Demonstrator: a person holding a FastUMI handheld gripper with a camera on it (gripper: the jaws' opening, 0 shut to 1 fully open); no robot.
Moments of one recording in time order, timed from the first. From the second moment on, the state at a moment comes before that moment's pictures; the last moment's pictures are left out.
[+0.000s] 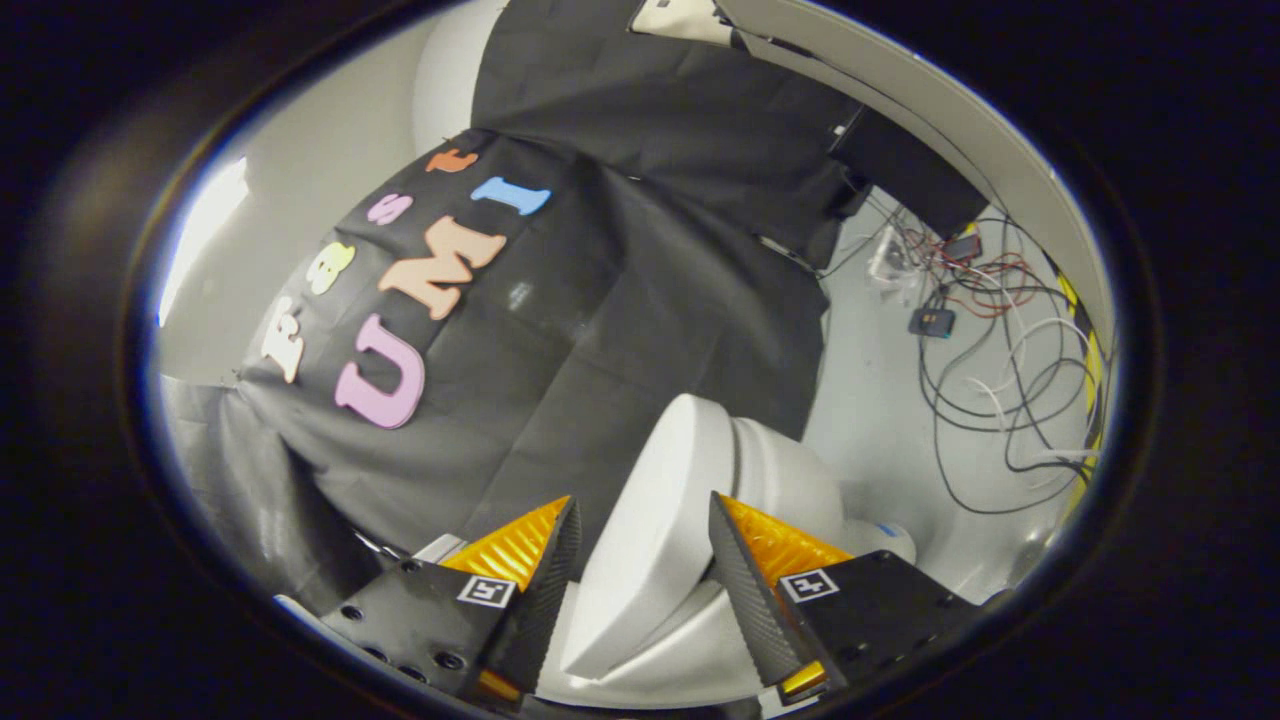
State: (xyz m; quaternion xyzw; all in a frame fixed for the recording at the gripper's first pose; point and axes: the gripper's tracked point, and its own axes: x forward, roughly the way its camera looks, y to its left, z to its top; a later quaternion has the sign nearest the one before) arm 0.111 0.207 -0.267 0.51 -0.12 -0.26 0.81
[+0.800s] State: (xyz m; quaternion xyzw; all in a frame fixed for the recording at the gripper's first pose) arm 0.146 0.210 -0.319 0.63 -0.12 -0.24 0.72
